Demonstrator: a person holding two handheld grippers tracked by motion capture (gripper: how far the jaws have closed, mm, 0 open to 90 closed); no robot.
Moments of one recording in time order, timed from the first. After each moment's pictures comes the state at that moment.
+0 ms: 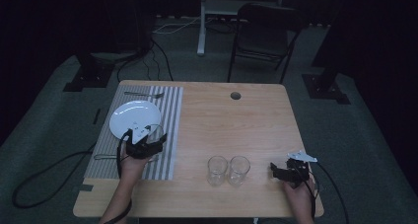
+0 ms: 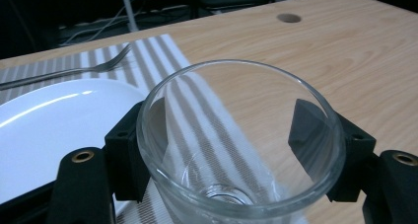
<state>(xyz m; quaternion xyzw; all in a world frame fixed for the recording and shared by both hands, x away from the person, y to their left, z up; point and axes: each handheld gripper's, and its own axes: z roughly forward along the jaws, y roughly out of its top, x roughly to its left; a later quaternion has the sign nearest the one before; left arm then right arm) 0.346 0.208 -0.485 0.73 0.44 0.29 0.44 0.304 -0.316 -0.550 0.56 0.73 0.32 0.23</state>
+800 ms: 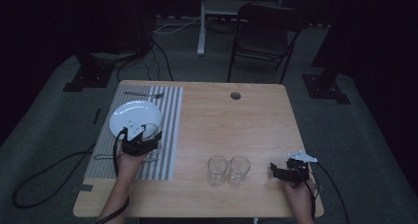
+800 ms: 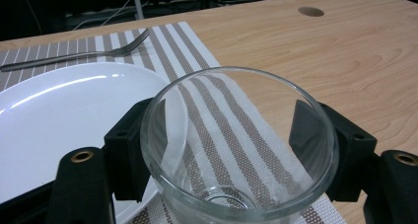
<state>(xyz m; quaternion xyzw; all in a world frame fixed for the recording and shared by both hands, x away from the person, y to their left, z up) 0.358 0.223 -0.495 0.72 0.46 0.29 0.43 0.304 -0.316 -0.550 0.56 0.73 0.32 0.24</state>
